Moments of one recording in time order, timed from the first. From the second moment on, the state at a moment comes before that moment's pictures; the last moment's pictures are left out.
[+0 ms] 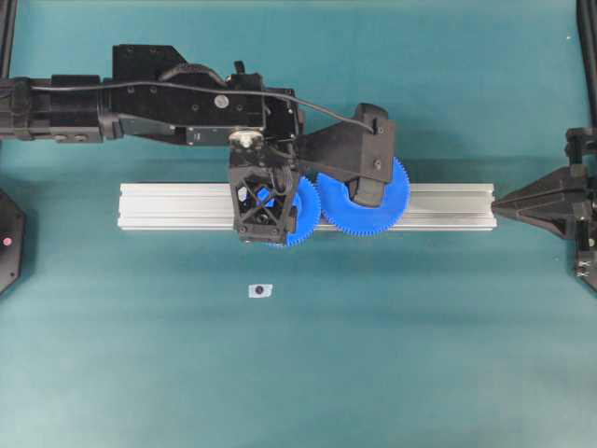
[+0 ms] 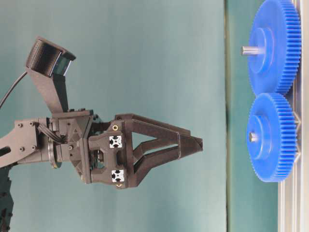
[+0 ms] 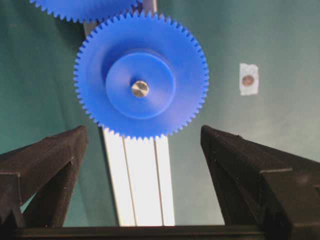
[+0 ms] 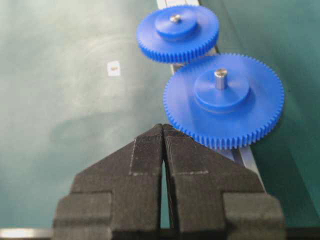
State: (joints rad) left arm 0.08 0.22 -0.10 0.02 1.27 0.16; right arm -0.05 -1.10 1.37 0.04 0.02 0.17
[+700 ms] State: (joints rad) left arm 0.07 0.18 -0.10 0.02 1.27 0.14; right arm -0.05 -1.10 1.37 0.04 0.02 0.17
